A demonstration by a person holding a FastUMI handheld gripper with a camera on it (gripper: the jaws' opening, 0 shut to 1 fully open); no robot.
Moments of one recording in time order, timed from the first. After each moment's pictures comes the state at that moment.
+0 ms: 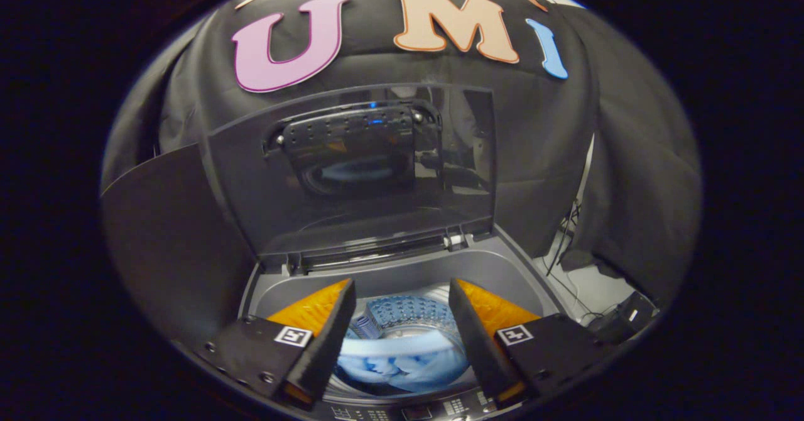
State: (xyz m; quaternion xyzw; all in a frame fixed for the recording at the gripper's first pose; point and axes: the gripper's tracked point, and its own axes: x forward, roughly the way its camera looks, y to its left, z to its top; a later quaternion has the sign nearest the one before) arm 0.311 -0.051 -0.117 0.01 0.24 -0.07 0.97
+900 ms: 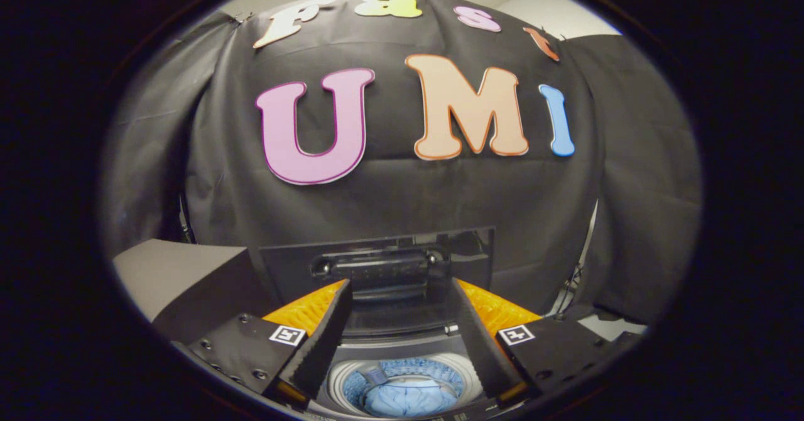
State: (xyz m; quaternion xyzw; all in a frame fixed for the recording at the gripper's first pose) arm 0.330 -0.040 0.056 0.00 0.08 -0.05 1.00
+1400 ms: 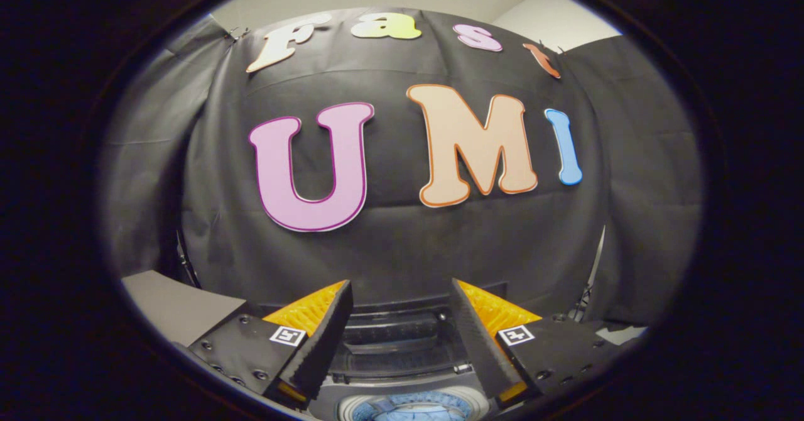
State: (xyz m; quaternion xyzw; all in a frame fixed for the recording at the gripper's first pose) arm 0.393 -0.026 0.102 0.02 0.01 -0.04 1.00
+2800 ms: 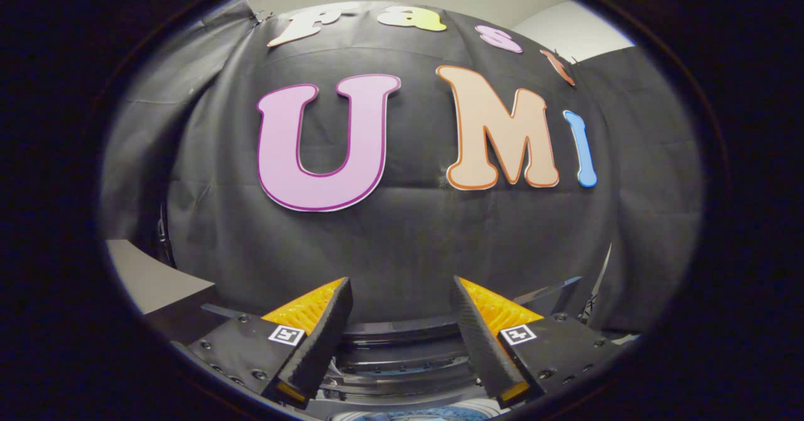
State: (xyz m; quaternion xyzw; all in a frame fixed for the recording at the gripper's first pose) arm 0.441 0.006 0.047 -0.01 -0.01 -0.05 1.00
